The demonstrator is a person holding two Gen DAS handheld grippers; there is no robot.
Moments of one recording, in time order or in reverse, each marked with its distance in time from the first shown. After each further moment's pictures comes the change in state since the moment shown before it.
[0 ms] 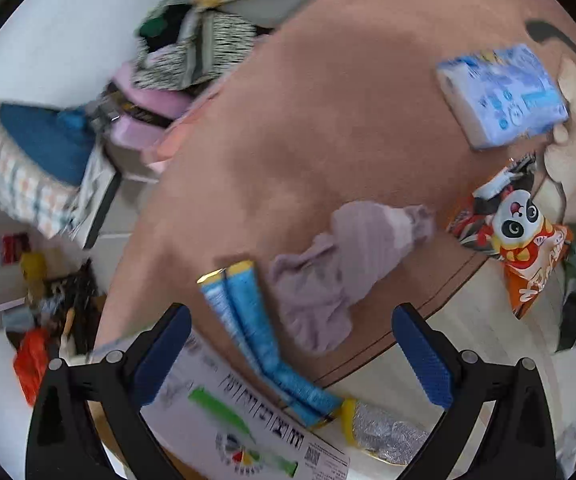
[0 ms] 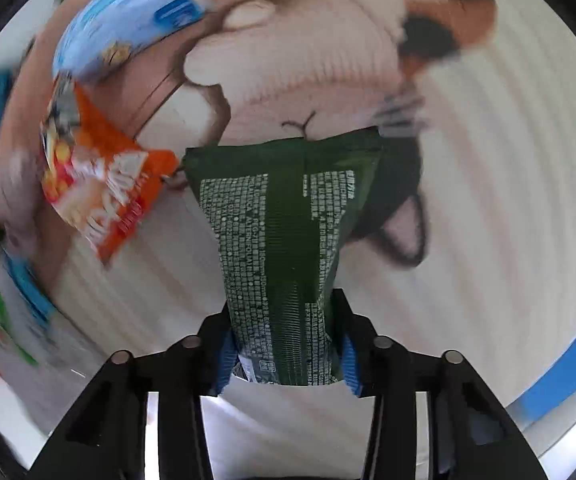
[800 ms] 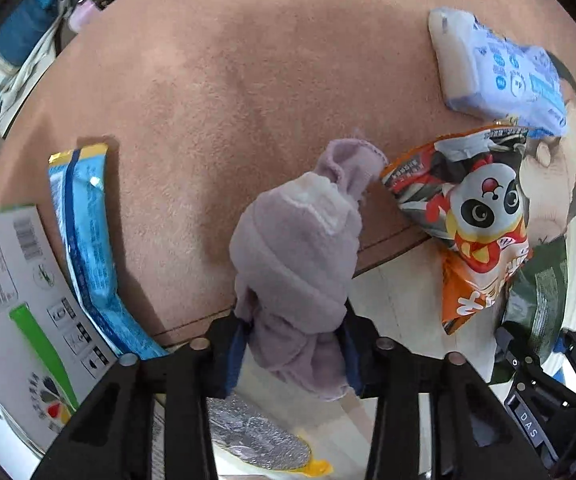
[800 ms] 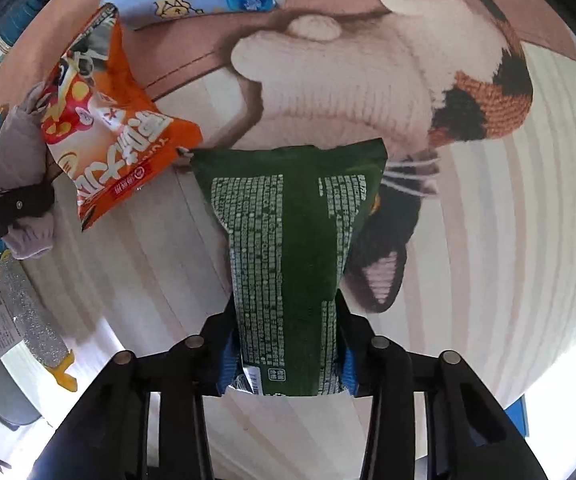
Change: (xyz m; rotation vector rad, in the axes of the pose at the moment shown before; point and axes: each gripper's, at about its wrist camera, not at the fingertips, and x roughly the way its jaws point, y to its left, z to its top) left arm 0.038 -0.028 -0.042 -0.347 0.147 -0.368; right arm -0.021 0.020 0.034 -0.248 -0.041 -0.122
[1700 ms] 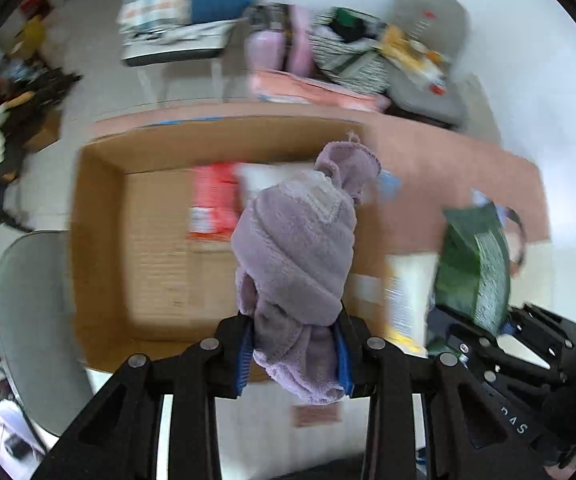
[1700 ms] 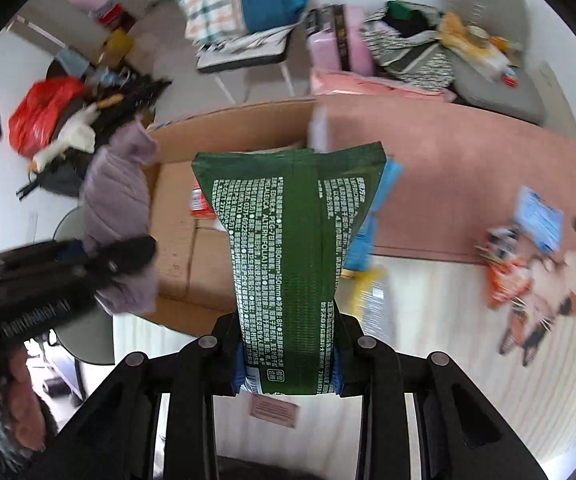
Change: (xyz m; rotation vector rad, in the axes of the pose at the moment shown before) left arm -0.165 0.268 -0.229 -0.403 -0.354 -0.150; right arm -0.199 0.322 -0.130 -0.498 -0.289 0.233
